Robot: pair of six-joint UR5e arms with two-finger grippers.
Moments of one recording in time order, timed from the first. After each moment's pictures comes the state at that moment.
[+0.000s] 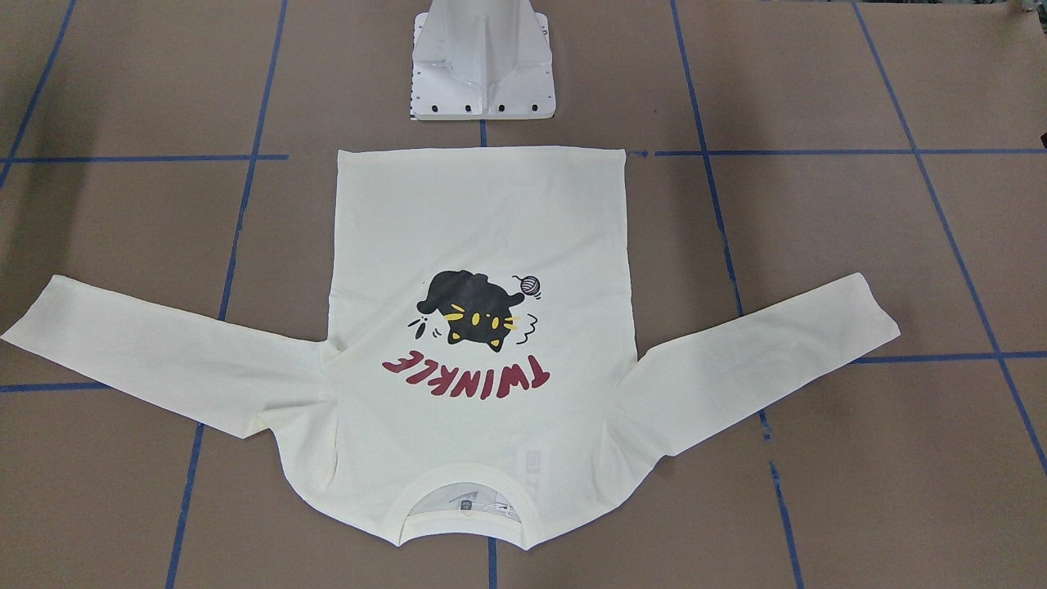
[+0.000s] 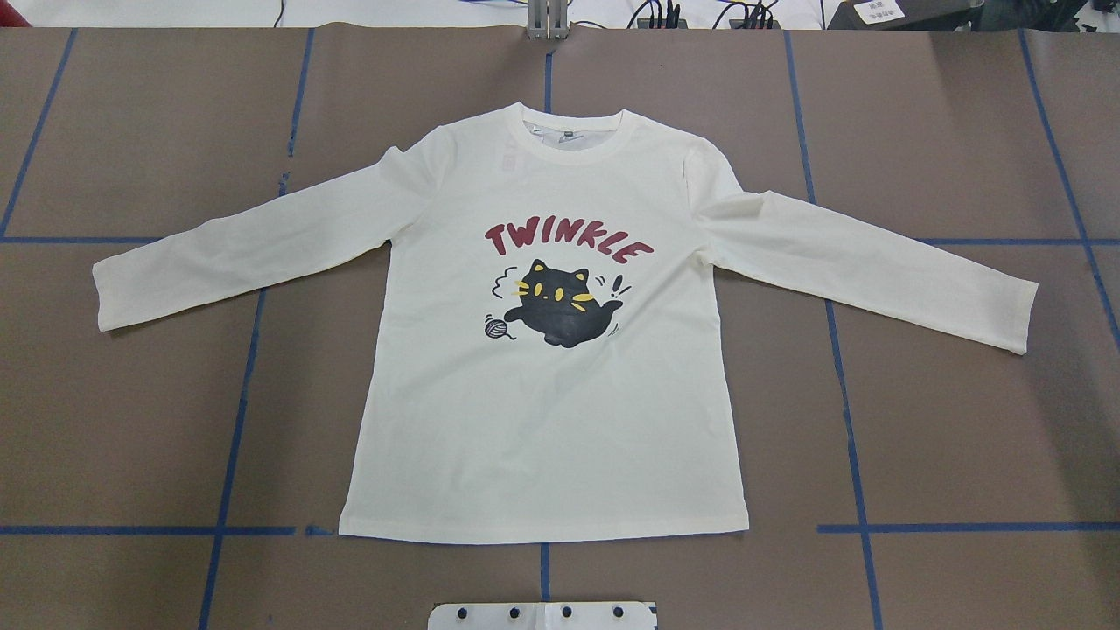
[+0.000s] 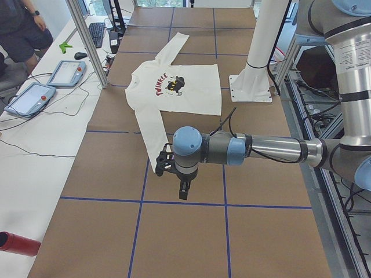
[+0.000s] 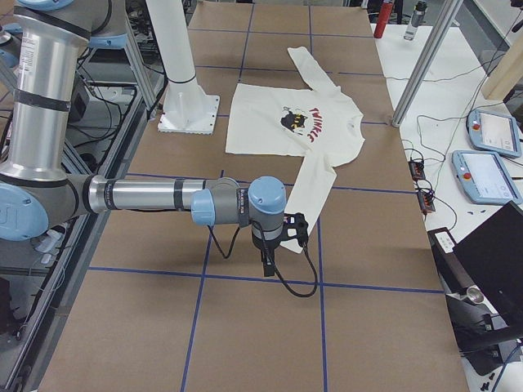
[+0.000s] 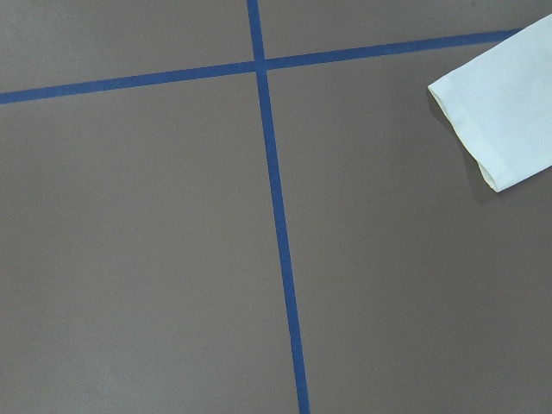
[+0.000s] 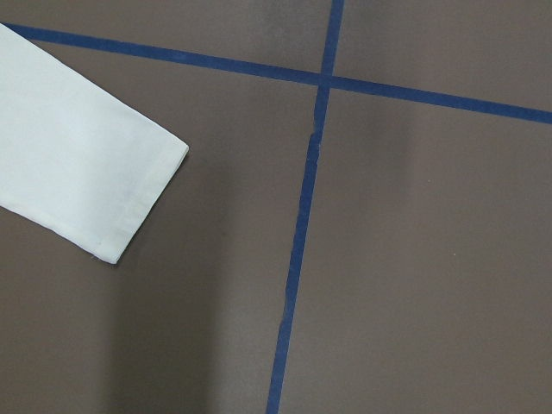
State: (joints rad) left arm -1.56 -1.32 -1.89 -1.55 -2.38 0.08; right arm 1.50 -1.79 1.83 -1.52 2.31 -0.04
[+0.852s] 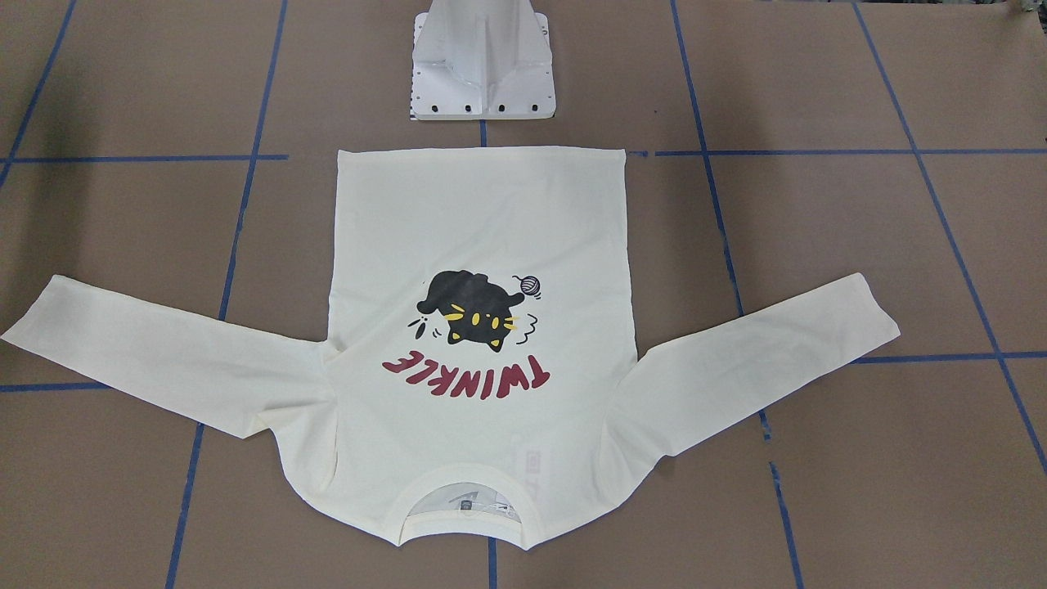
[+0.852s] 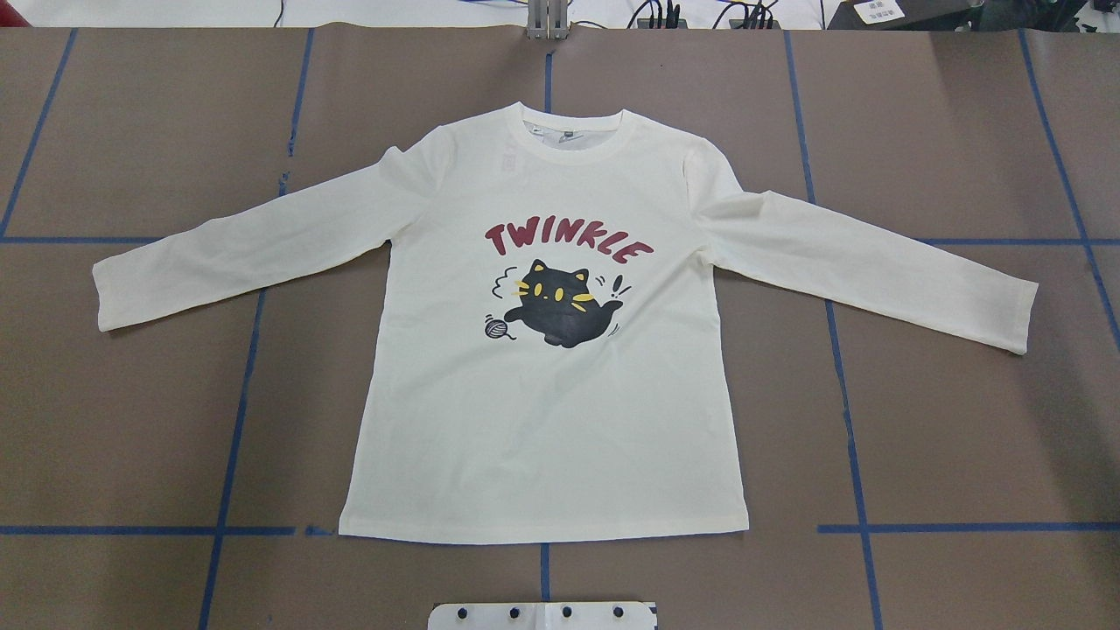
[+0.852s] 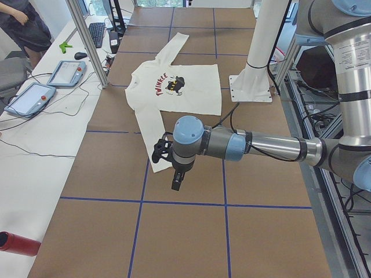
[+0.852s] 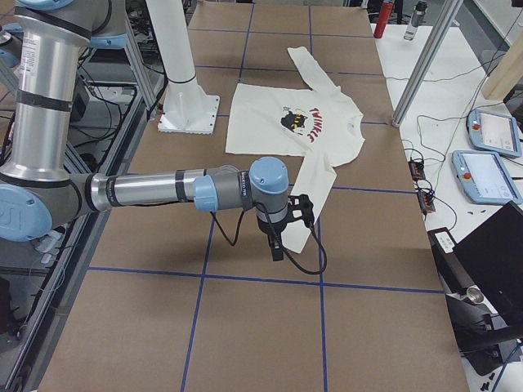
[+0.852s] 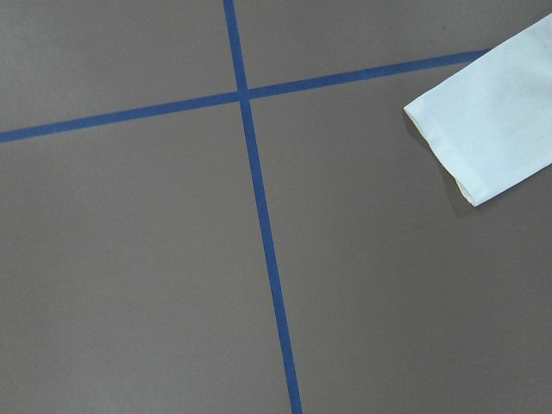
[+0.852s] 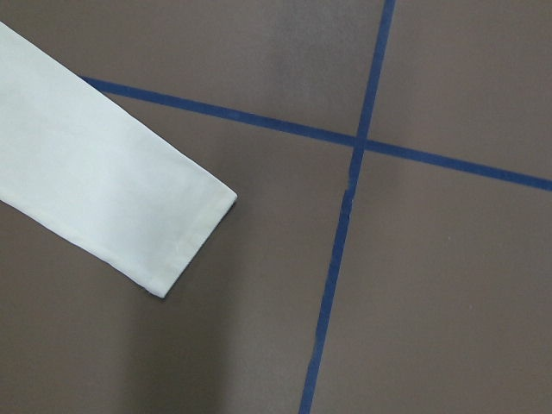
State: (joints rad) left arm -1.55 -1.33 -1.93 -1.70 -2.37 0.09; right arm 1.50 -1.76 1.91 -1.52 2.31 -0.03
